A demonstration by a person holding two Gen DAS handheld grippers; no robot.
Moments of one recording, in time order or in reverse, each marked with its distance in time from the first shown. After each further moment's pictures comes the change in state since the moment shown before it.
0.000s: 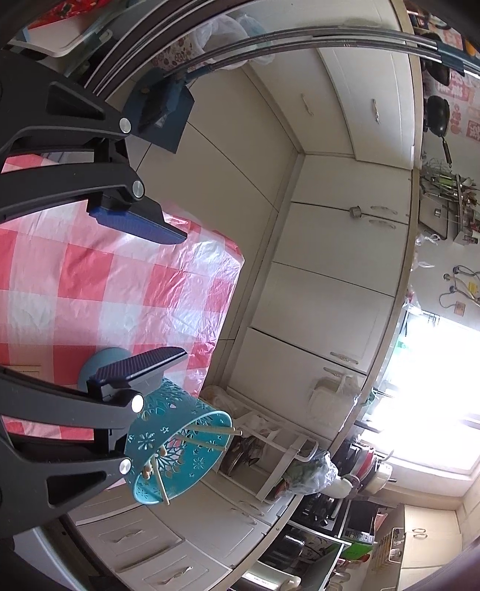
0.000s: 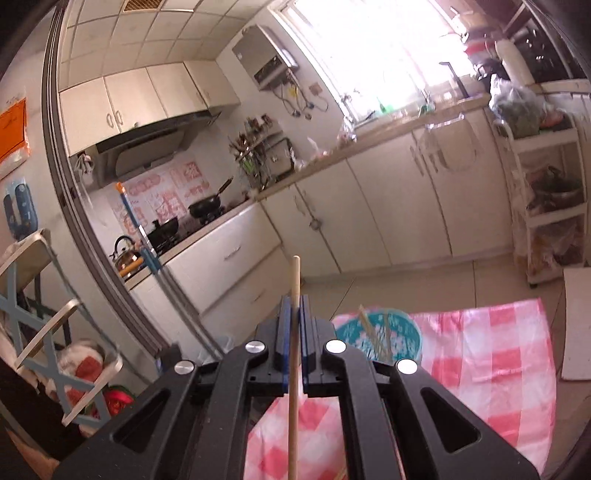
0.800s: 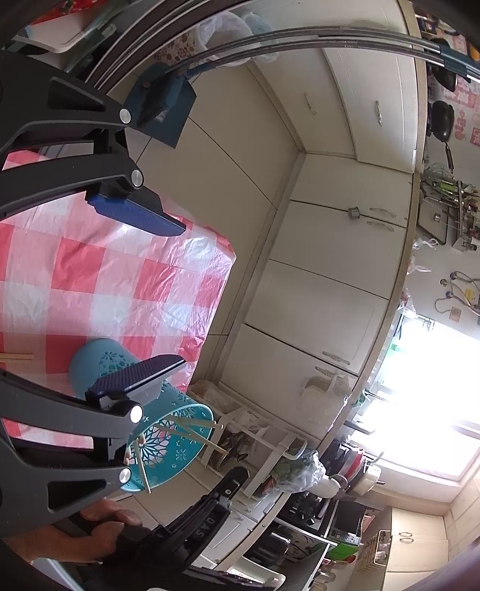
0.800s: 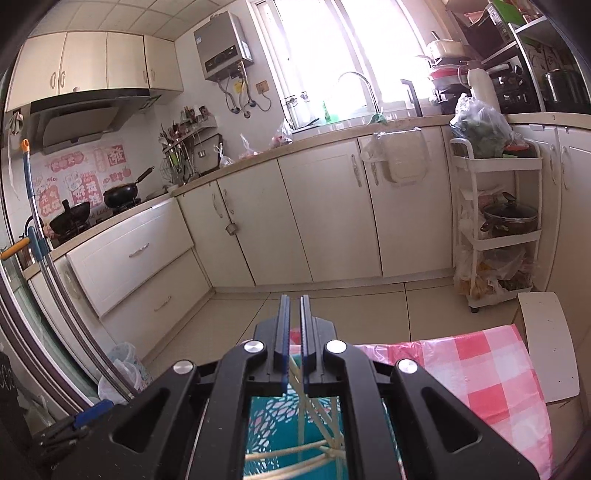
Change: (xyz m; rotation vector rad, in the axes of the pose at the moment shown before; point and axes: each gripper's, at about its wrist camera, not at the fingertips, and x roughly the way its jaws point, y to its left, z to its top) left arm -0.005 0.002 0.011 -0.033 -0.014 -0.012; right arm 0.108 -0.026 -0.040 -0.103 -0.025 -0.335
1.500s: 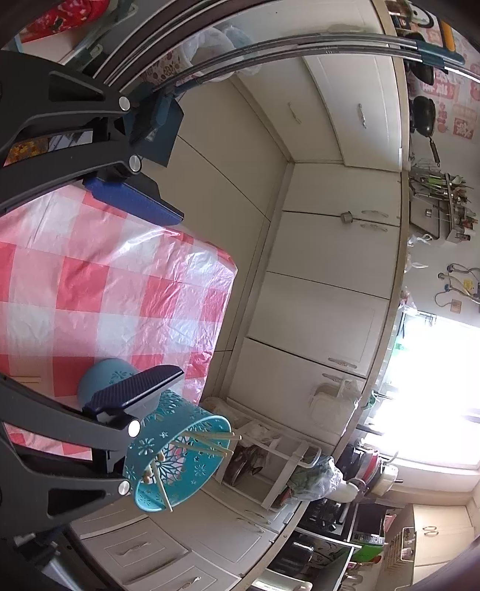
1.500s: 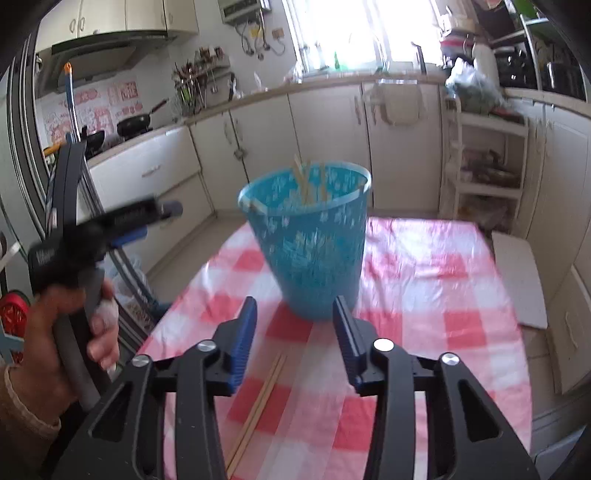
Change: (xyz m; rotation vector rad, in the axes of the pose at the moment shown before) left arm -0.002 -0.006 -0.009 0.077 0.002 0.069; right arm -0.100 0.007 -0.120 -0.071 0.278 -0.014
